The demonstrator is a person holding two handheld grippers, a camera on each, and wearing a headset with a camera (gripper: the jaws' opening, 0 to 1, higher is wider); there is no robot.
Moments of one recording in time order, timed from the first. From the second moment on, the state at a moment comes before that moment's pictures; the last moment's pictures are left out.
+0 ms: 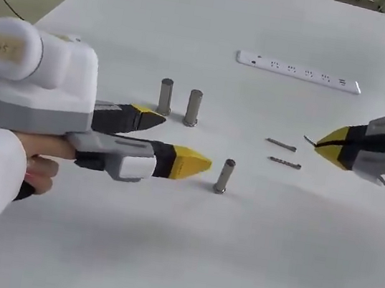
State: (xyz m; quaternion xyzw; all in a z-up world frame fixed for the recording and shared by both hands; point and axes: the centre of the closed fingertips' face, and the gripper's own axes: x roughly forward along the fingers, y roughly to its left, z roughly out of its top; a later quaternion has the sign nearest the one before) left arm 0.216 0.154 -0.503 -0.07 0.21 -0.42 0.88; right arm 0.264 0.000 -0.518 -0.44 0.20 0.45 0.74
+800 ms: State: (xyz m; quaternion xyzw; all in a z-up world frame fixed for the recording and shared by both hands) left arm 0.225 0.077 -0.486 -0.15 0.24 -0.47 0.84; right arm 0.219 0.024 -0.511 -0.46 0.15 0.45 0.75
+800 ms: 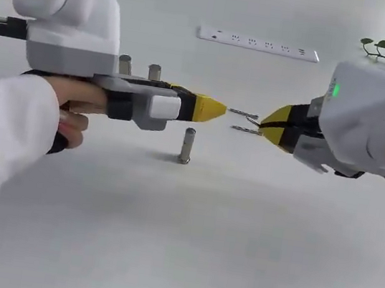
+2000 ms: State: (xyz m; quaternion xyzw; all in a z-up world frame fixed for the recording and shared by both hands) left arm 0.209 0.047 -0.496 -0.19 0.29 -0.50 0.79; right arm 0.202 0.050 -0.501 -0.45 0.12 0.47 0.75
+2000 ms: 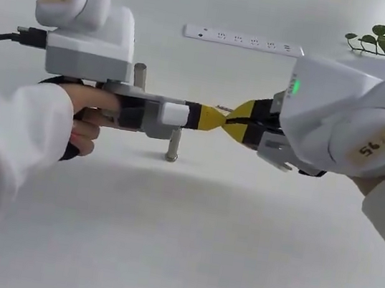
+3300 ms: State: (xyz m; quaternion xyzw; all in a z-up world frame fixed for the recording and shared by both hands) left arm 0.196 0.056 -0.496 -0.17 0.32 -0.50 0.78; right arm 0.191 0.059 -0.501 -0.44 0.13 0.51 0.73
